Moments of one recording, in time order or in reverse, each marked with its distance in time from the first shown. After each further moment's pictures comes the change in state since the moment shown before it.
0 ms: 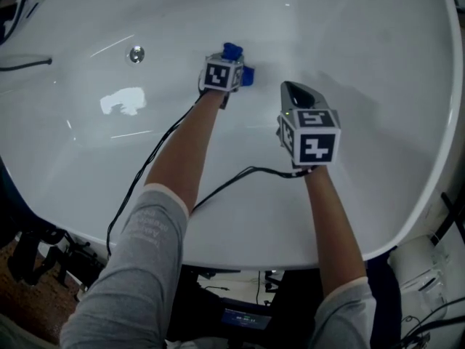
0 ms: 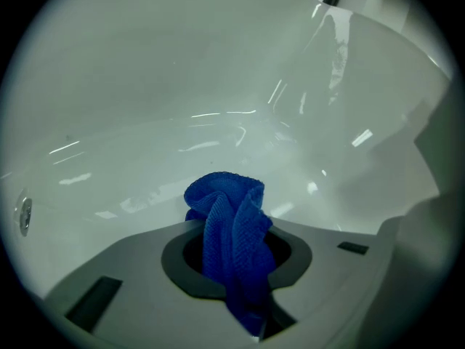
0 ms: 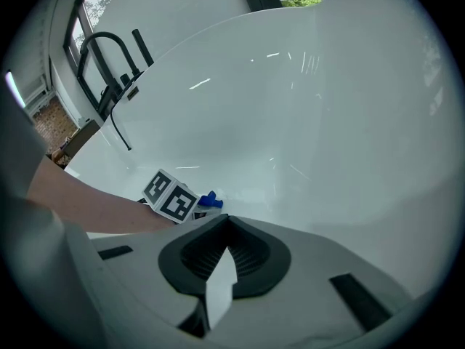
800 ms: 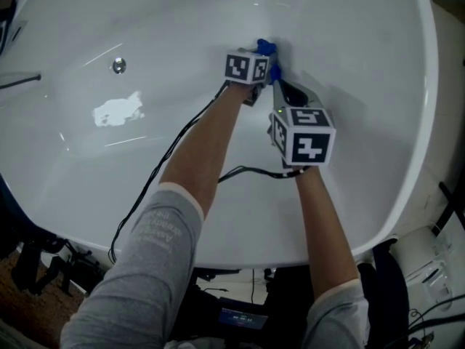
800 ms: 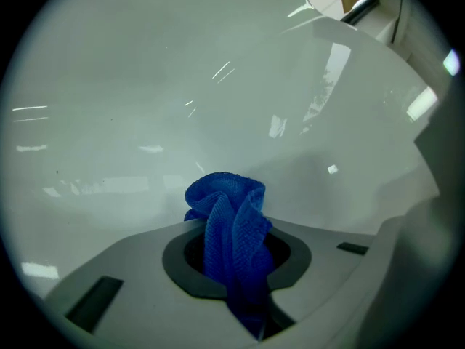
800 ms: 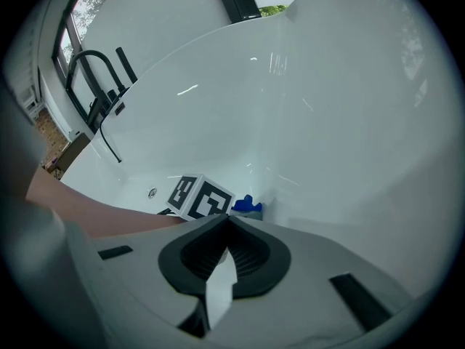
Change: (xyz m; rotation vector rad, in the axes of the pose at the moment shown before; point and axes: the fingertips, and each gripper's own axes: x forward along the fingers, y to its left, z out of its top) left arm 0.052 -0.148 0.070 -0.113 -0.094 -0.299; right arm -0.023 -0.042 0.007 0.084 -0.038 -0.041
